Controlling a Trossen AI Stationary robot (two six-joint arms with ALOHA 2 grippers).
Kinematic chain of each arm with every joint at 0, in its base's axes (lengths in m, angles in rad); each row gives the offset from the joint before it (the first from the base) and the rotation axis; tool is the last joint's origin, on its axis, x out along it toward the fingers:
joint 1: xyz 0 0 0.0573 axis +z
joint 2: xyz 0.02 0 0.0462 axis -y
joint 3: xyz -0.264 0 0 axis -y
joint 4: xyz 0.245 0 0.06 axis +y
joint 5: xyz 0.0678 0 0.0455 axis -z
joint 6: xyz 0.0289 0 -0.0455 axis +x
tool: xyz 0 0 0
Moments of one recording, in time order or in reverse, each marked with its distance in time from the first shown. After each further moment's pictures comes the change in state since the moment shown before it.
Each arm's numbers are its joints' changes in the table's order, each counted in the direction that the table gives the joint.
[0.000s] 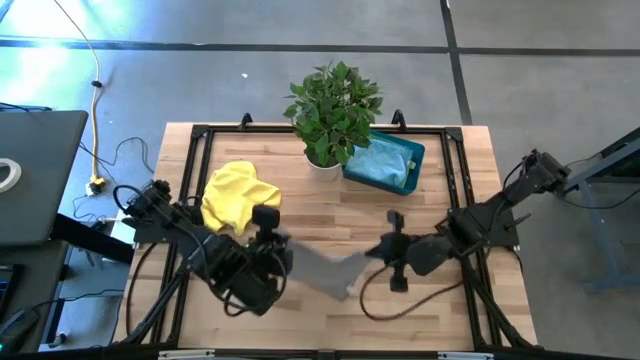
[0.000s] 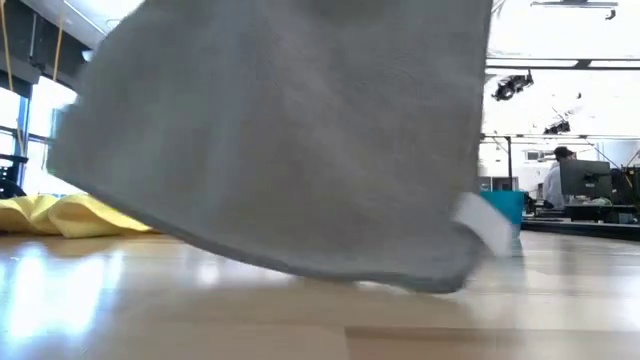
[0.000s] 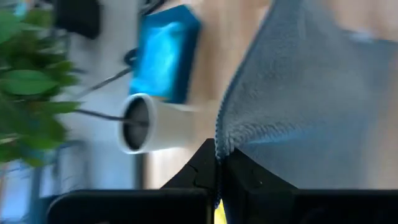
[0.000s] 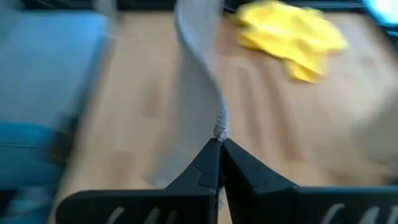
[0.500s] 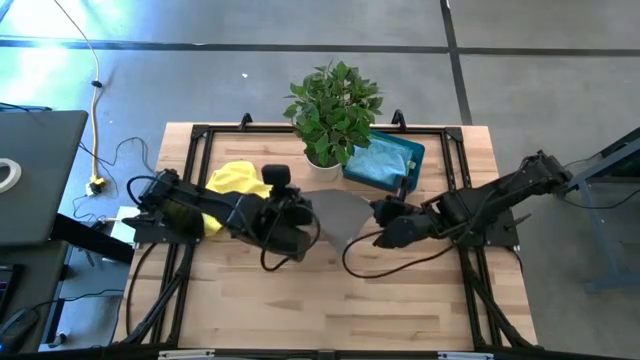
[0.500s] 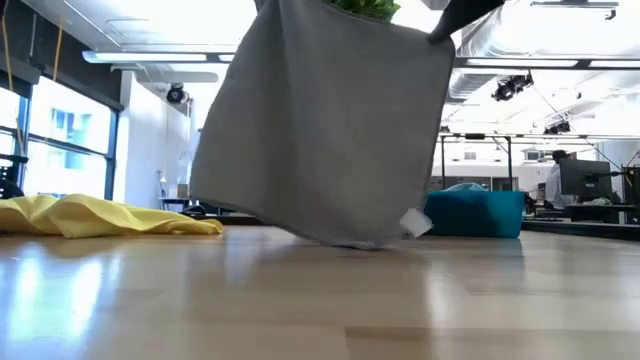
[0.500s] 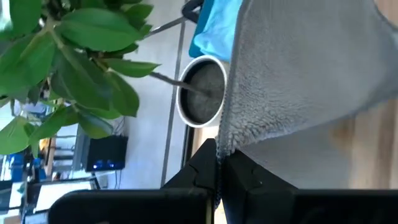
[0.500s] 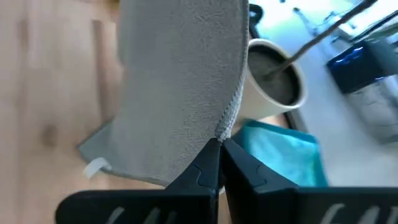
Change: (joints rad) left arm 0.263 -0.019 -0.001 0.035 -0.108 0.031; right arm -0.192 0.000 0.000 0.247 0.273 -0.151
